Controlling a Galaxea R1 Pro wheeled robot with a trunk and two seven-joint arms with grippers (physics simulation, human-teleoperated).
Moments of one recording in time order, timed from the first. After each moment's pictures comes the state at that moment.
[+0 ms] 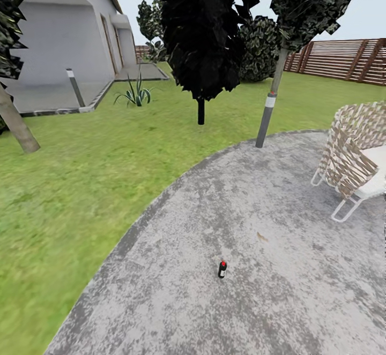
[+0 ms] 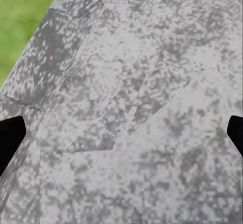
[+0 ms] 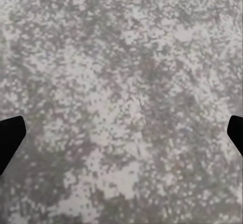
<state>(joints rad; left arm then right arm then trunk) -0.20 0.07 0.26 -0.30 -0.07 -0.45 0.02 -0.14 -0.07 0.00 -0.43 0.00 -0.32 0.00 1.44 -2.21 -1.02</state>
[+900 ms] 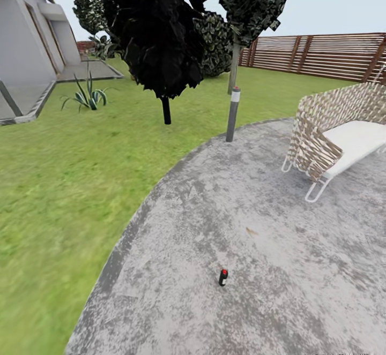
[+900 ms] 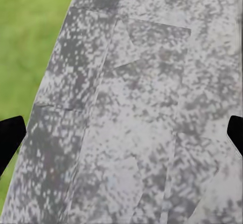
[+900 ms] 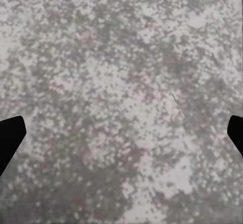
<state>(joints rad) -0.20 0.07 0.27 -0.30 -0.07 -0.45 0.02 -0.14 -0.07 0.00 -0.43 0.00 -0.32 0.00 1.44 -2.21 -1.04</state>
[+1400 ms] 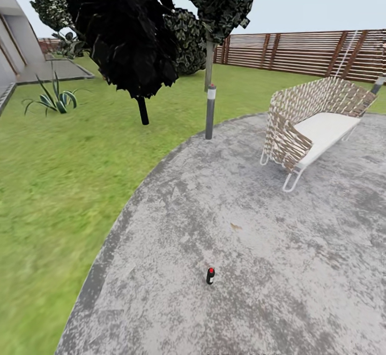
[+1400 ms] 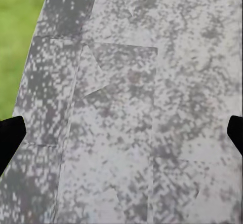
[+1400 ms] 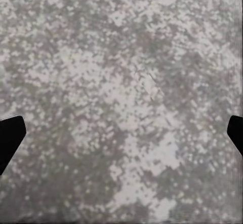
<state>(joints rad) -0.20 0.07 0.27 -0.30 -0.07 -0.45 0.02 -0.14 -0.07 0.00 -0.43 0.00 -0.32 0.00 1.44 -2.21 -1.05</state>
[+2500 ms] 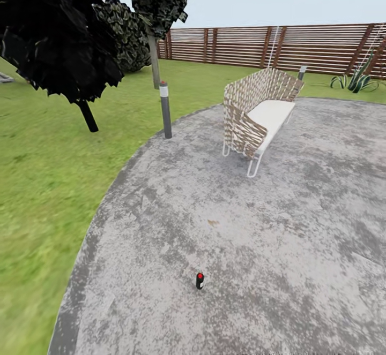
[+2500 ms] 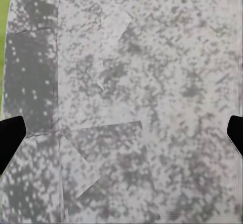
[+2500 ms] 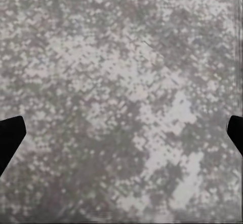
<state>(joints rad) -0.20 0.07 0.27 -0.30 -0.07 -0.45 0.02 -0.14 -0.06 0.00 -0.43 0.00 -0.32 0.00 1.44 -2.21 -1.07</state>
